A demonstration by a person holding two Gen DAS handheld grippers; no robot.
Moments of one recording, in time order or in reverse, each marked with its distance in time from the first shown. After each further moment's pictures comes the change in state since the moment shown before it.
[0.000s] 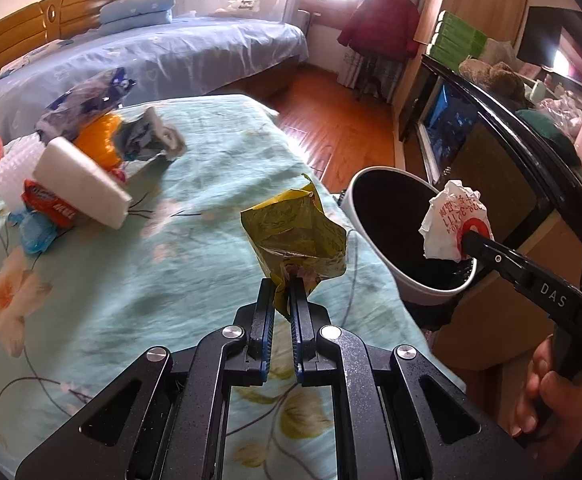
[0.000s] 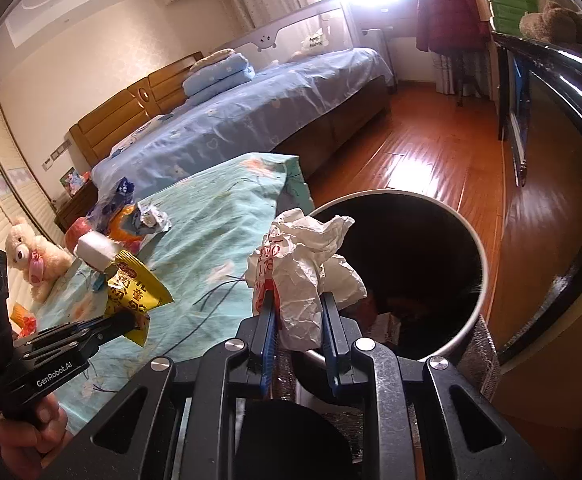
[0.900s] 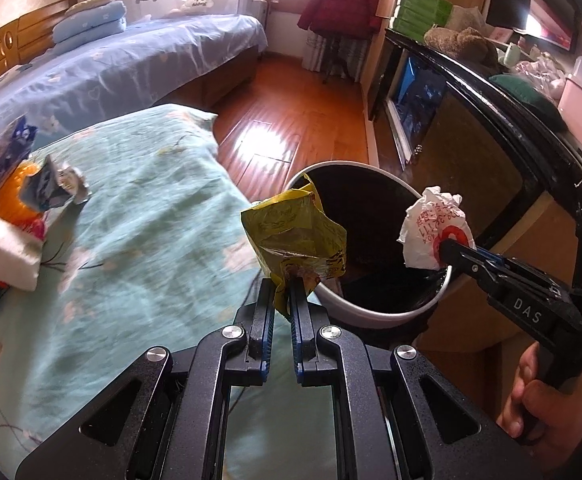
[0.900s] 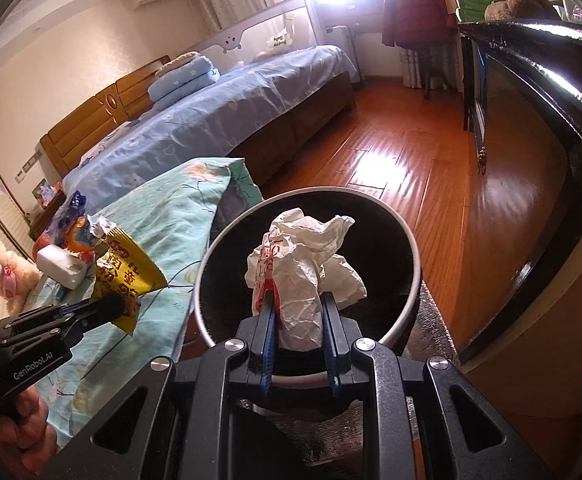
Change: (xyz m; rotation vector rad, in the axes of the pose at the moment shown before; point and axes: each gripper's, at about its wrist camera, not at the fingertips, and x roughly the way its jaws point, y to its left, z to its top) left arm 0.037 -0.067 0.028 0.124 0.046 -0.050; right arm 0.002 -0.050 0.002 0.049 0.005 -0.099
